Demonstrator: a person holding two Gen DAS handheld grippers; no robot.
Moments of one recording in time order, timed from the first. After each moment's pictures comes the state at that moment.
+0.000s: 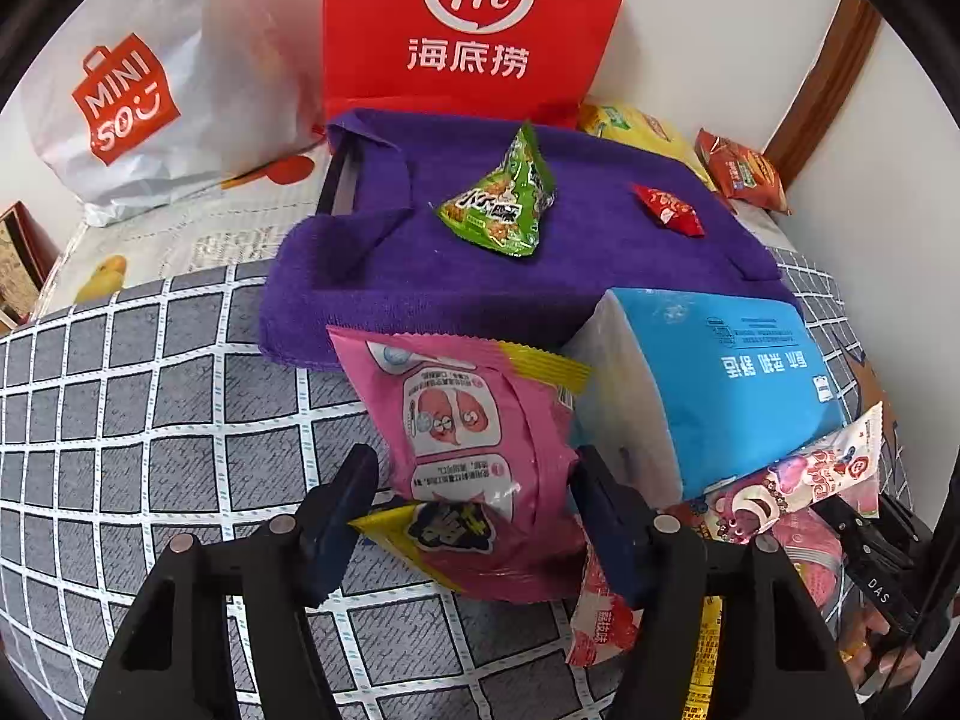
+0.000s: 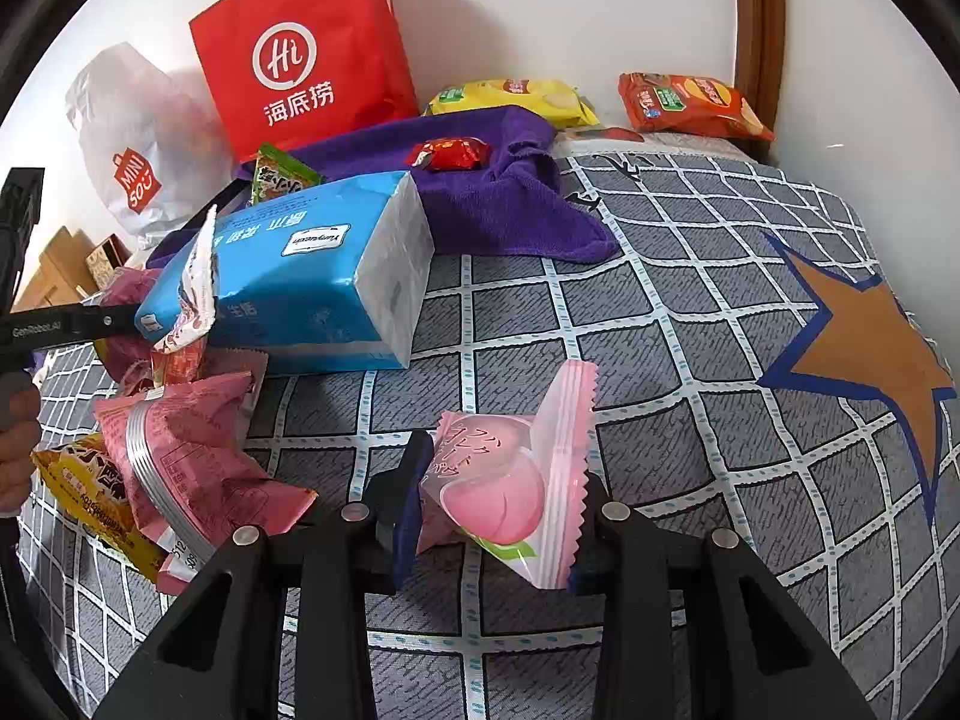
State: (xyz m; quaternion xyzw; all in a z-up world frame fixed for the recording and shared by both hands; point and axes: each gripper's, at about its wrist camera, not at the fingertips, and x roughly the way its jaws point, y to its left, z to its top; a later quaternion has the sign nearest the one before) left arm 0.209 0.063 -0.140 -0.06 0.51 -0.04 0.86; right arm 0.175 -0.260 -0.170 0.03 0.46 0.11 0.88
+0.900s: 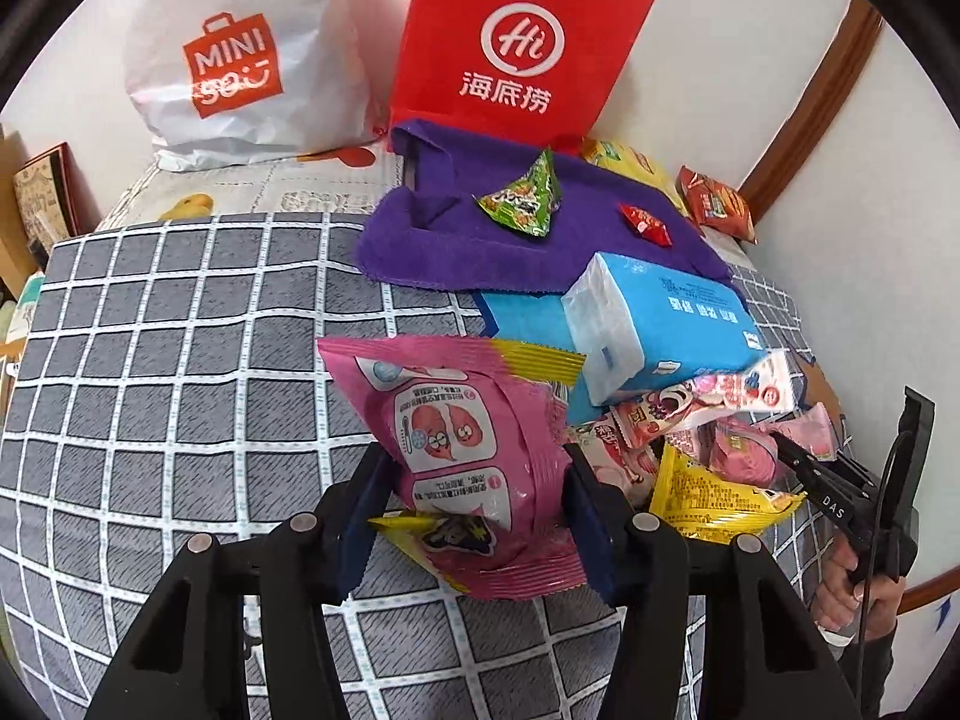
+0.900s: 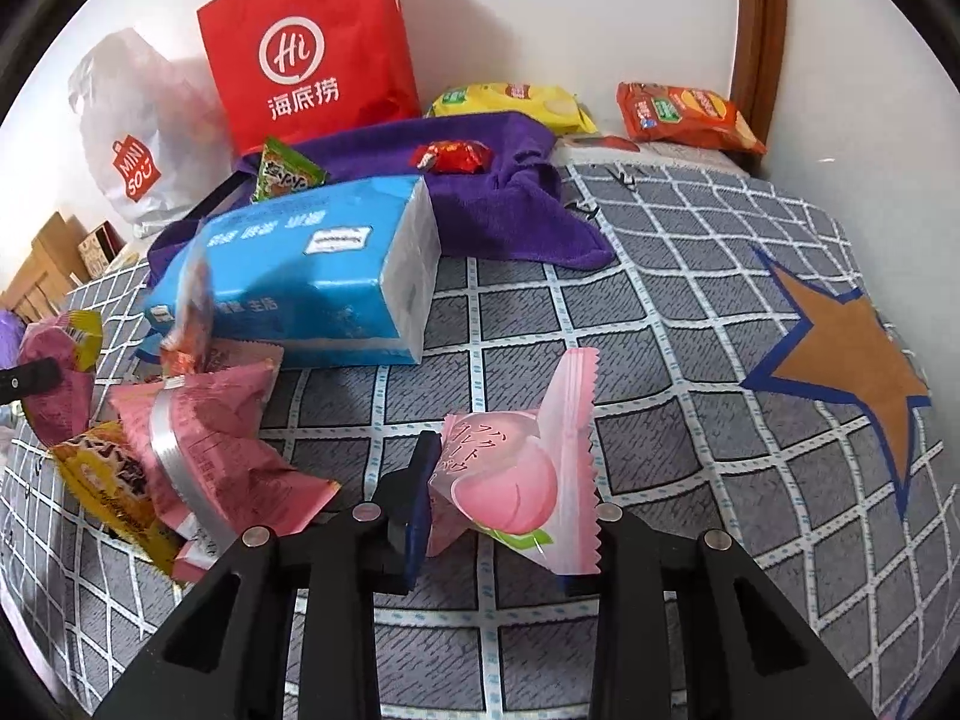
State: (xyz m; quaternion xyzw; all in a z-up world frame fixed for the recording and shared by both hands) left arm 0.124 0.104 -0.108 -0.12 0.48 -0.04 0.87; right arm 0.161 -0.253 -0.153 0.00 0.46 0.10 0.88
